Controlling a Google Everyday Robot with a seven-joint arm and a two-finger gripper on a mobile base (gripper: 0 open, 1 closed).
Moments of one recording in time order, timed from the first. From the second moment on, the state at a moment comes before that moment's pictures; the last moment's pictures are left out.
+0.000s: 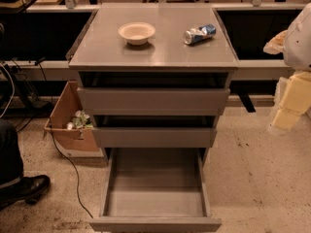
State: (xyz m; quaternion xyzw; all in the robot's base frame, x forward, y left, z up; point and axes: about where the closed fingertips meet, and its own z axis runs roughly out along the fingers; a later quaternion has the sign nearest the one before) arm 0.438 -0.217 0.976 -0.60 0.78 -0.03 0.16
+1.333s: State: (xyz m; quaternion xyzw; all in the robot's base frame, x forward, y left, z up) arm 0.598 -0.170 0.982 -0.61 0.75 -0.07 0.24
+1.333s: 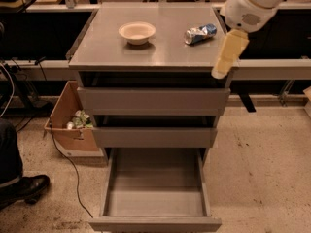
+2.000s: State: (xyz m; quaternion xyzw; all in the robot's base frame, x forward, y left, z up) arm 0.737 -0.143 0.974 -0.55 0.78 -0.10 0.27
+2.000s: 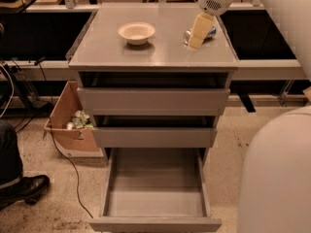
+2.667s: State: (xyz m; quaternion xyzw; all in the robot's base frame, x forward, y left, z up) arm 0.741 -0.158 0.960 -0.56 0.78 -0.16 0.24
